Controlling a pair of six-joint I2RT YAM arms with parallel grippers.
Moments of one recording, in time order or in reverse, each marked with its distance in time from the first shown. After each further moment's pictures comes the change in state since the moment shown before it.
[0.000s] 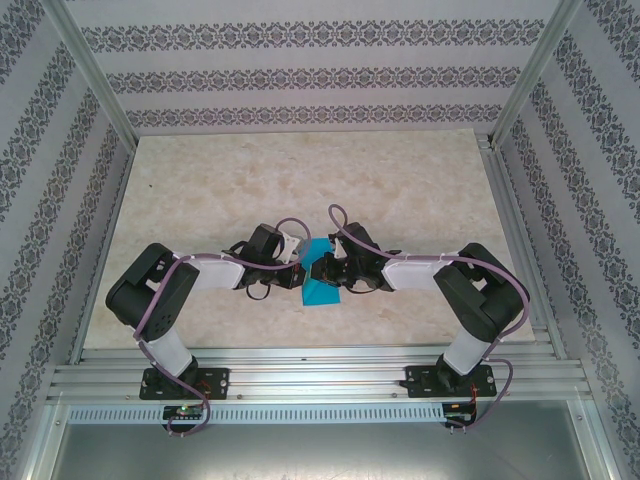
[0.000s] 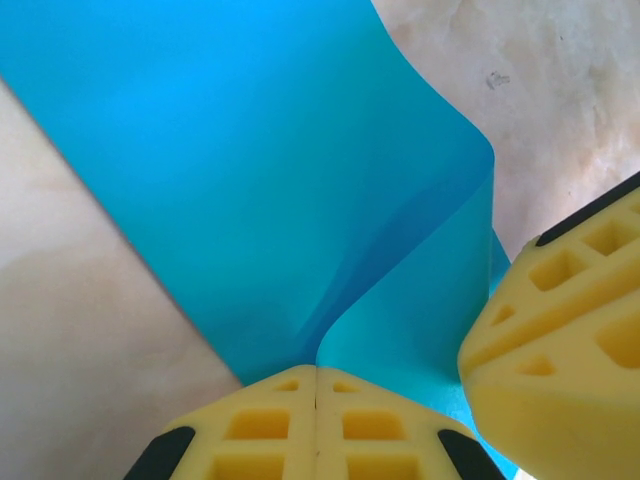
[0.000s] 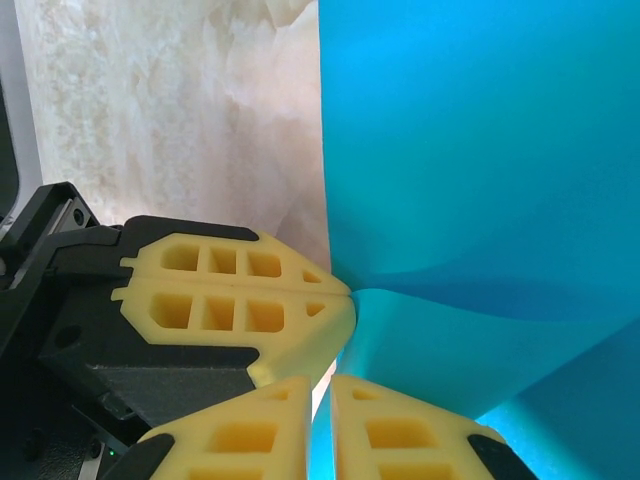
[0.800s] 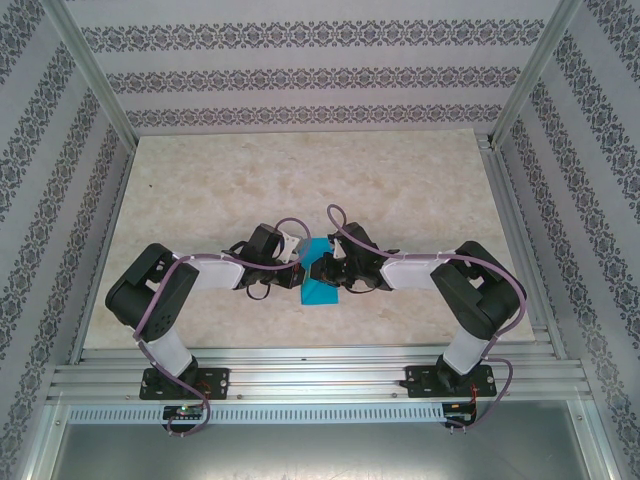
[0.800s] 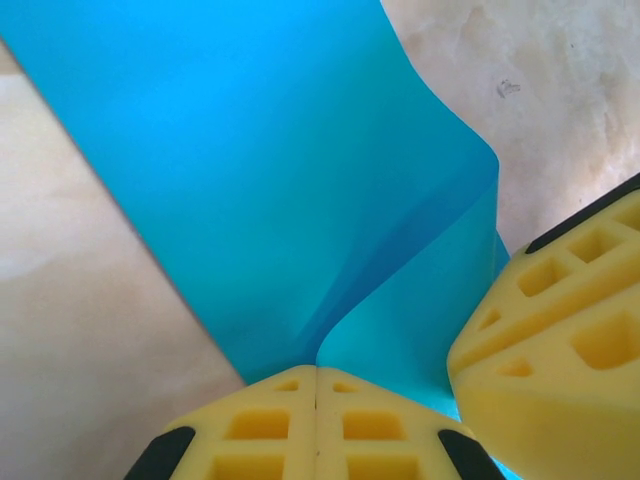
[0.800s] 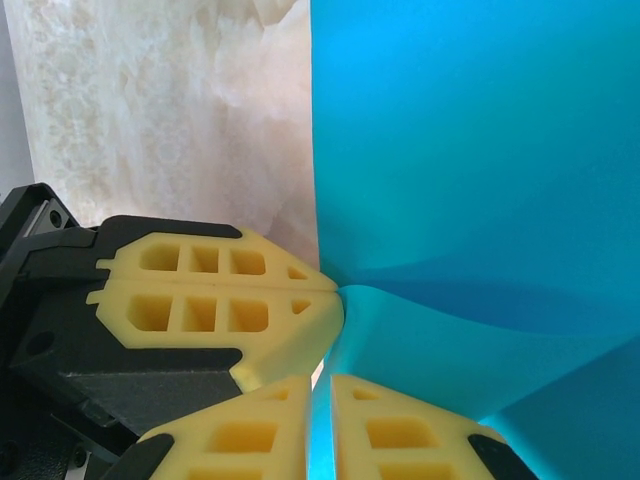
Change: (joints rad) left arm 0.000 -0.002 -0.001 0.003 -0.027 0.002; right arm 0.001 0.021 0.010 0.000 0.000 0.000
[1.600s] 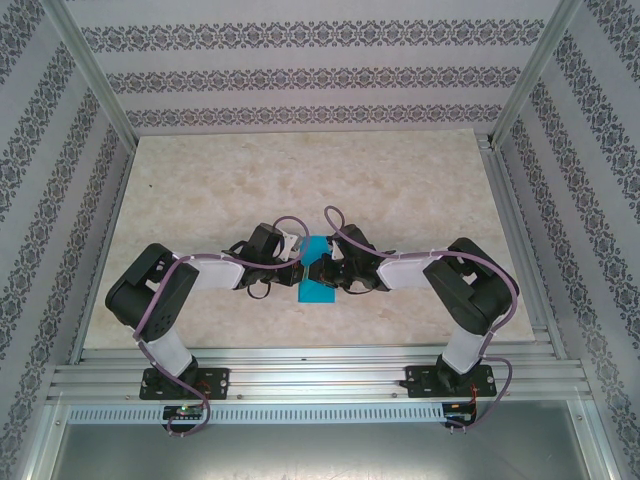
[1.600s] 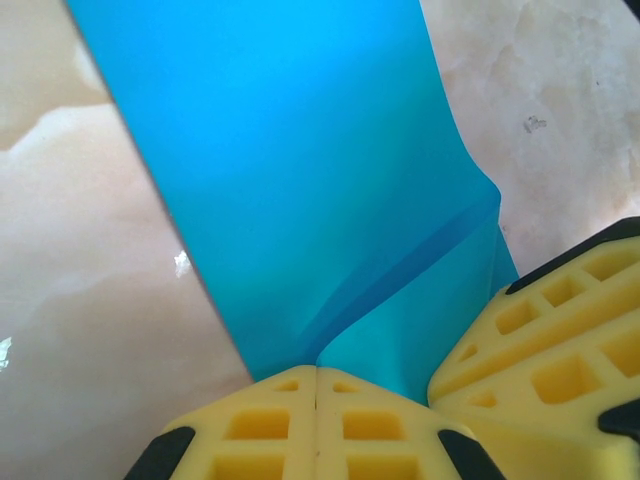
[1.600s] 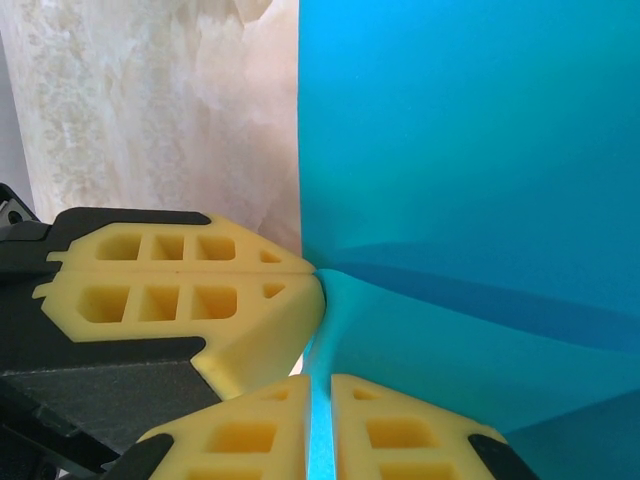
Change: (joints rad) left arm 0.000 0.000 0.000 0.020 -0.053 -0.040; right arm 0.005 0.044 0.001 0.047 0.000 0.022
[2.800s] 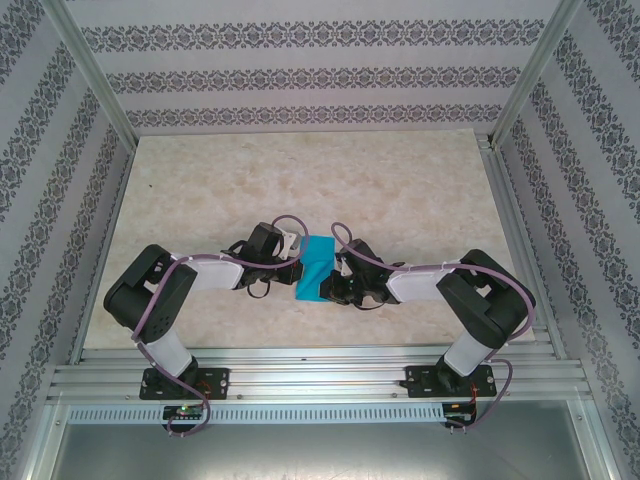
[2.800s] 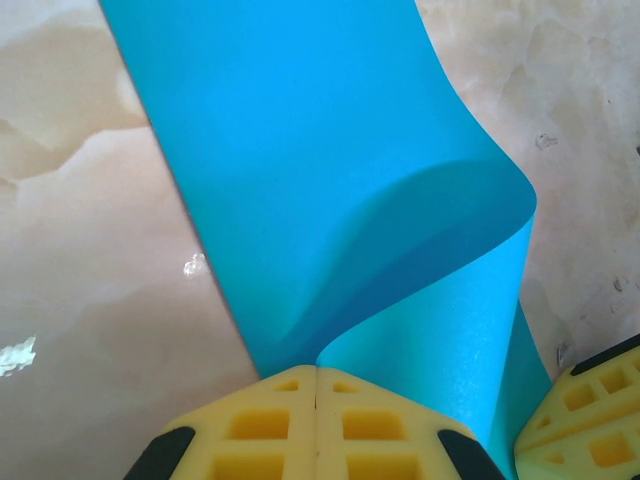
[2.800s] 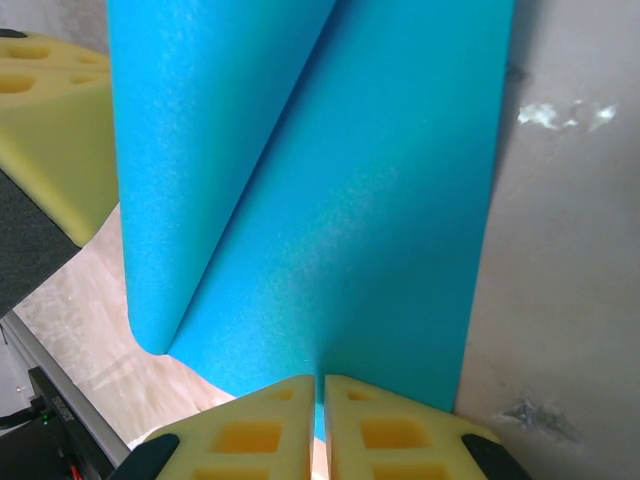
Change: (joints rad) left arm 0.000 -0.013 0.000 -0.002 -0.031 -0.001; right arm 0.031 -0.106 -0.128 -0.093 0.027 -0.004
